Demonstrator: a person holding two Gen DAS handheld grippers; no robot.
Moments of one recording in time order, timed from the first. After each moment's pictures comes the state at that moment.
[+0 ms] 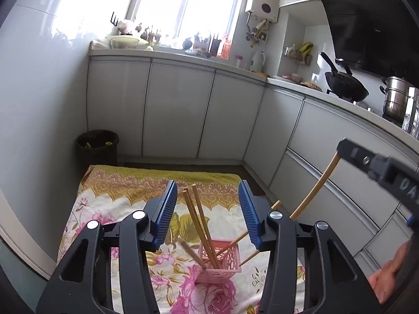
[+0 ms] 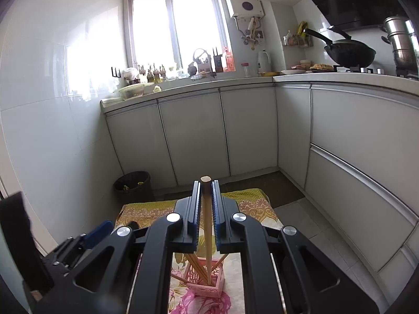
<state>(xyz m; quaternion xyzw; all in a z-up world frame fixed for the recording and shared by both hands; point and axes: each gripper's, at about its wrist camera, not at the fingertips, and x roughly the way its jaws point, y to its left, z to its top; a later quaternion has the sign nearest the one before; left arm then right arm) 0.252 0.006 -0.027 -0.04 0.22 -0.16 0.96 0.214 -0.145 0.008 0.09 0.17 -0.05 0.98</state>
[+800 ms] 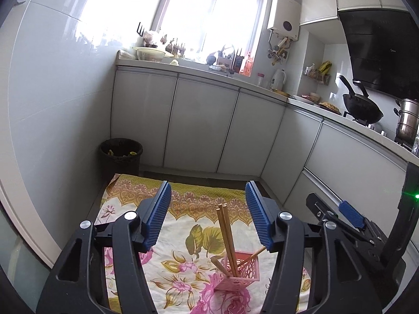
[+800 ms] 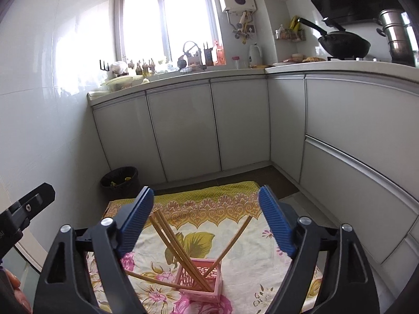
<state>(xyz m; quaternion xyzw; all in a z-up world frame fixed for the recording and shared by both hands) 0.242 0.045 0.001 -0.06 0.20 -0.10 0.97 0.236 -0.133 -0.034 0.10 0.17 -0.08 0.98</state>
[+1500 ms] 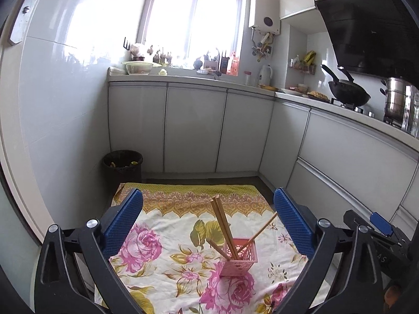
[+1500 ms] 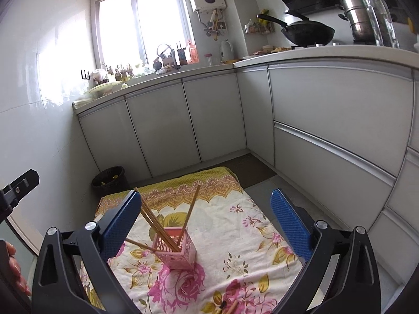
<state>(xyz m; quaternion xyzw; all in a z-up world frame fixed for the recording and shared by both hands) 0.191 0.030 0.015 0.01 0.20 -0.12 0.97 0.137 -0.184 -0.033 0.14 0.19 -0.13 0.96</state>
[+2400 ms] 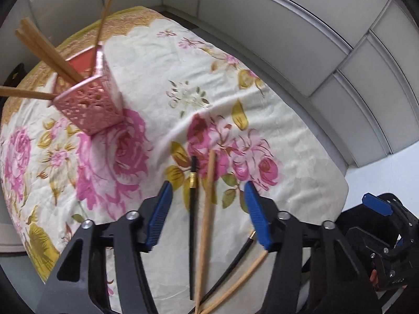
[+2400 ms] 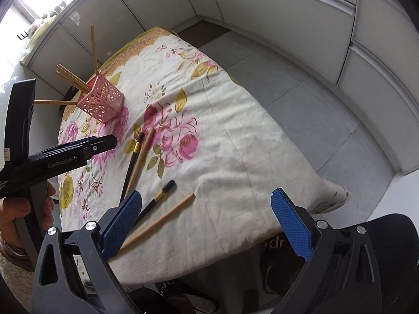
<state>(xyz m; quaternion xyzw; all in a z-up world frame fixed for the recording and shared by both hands) 0.182 -0.125 -0.223 0.20 0.57 -0.32 0.73 0.003 -0.256 -0.223 0.29 0.49 -0.13 0.81</state>
